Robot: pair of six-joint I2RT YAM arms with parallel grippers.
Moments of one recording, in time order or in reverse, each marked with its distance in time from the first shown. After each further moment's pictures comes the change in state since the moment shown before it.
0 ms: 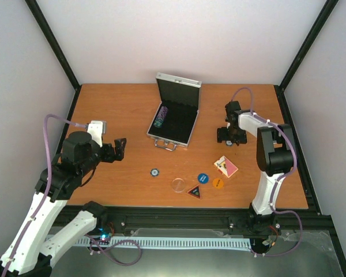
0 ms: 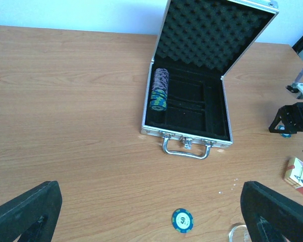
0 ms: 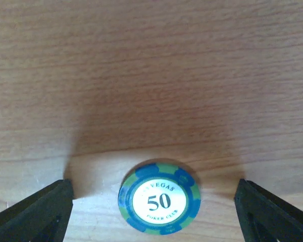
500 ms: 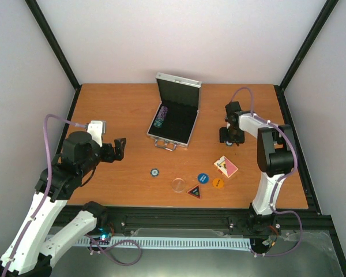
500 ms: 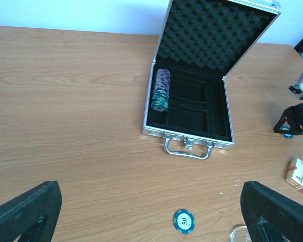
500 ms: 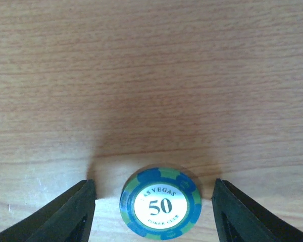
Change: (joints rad) left arm 0.000 0.000 0.000 0.000 -0.008 0.001; right arm -0.004 0.003 -0.006 0.029 -0.006 -0.014
